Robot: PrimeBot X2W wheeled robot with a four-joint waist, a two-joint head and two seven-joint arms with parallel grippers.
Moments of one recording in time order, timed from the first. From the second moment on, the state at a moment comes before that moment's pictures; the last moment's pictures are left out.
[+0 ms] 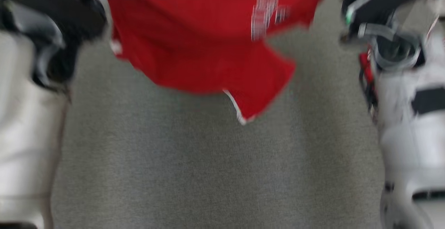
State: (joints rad) left arm -1.05 0.26 -0.22 0.45 -0.75 -0.11 0.07; right arm -1.04 -0.05 -0.06 0.56 0.94 0.13 0.44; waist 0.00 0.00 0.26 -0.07
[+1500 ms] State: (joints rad) left arm -0.45 0.24 -0.25 0.48 -0.92 -0.13 -0.26; right arm -0.56 -0.27 0.20 0.36 0.98 0.13 0.56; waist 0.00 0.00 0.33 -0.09
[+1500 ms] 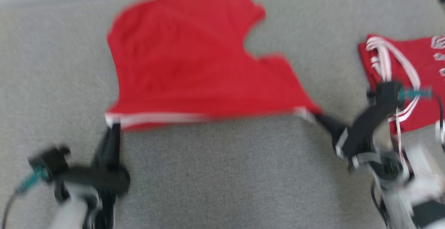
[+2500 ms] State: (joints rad) left arm -0.05 0.24 -0.35 0.10 -0.96 0.03 -0.05; right arm -0.08 -0.05 -0.26 -0.11 0.79 0.13 1.04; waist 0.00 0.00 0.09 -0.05
